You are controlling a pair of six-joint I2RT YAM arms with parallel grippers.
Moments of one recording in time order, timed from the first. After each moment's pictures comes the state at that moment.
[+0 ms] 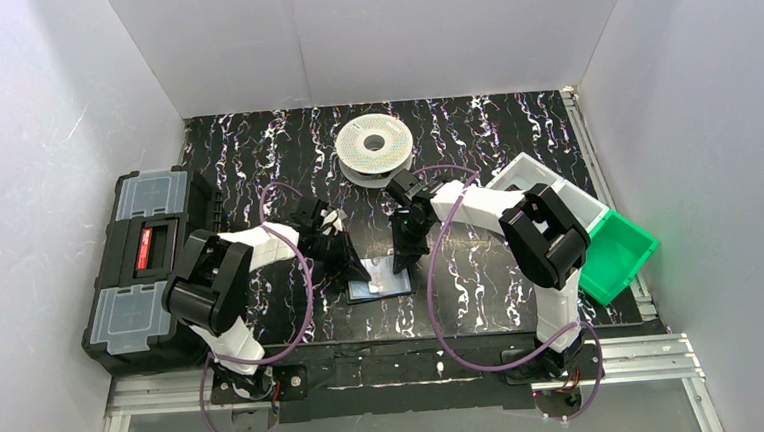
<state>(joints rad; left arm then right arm) -0.43 1.68 0.79 -0.29 0.68 -0.72 0.75 1.93 1.31 -0.69 -0.33 0.71</state>
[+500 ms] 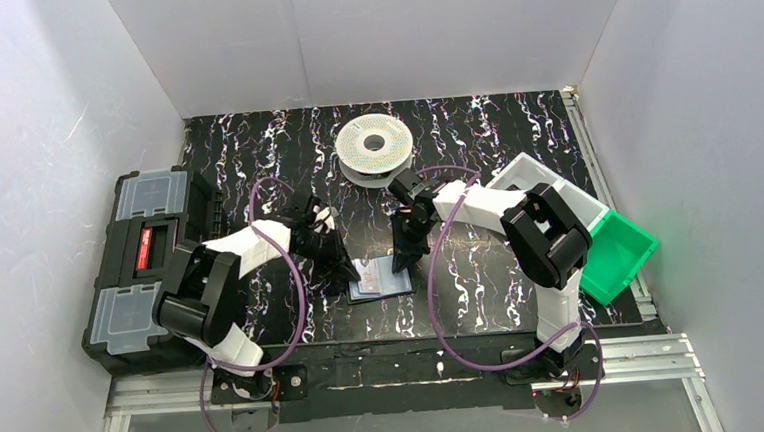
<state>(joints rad) -0.39 1.61 0.82 -0.46 0.61 -0.64 0.73 1.93 1.29 -0.67 -0.37 0.73</state>
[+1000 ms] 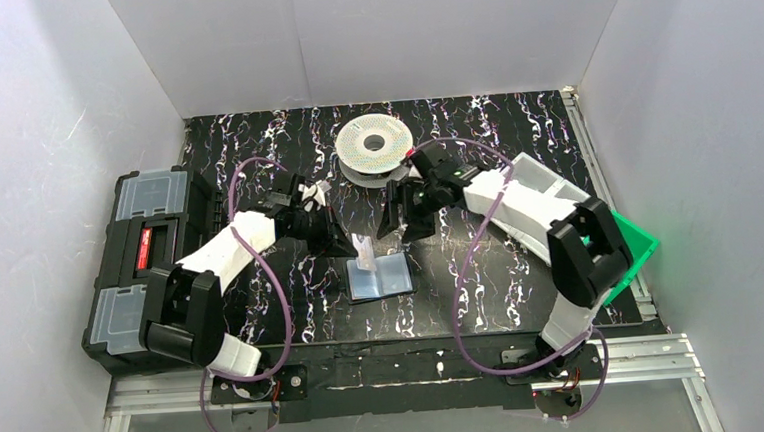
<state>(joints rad) -0.34 1.49 0.95 -0.58 0.66 -0.59 0.67 1.75 1.30 -0.60 -0.43 0.71</state>
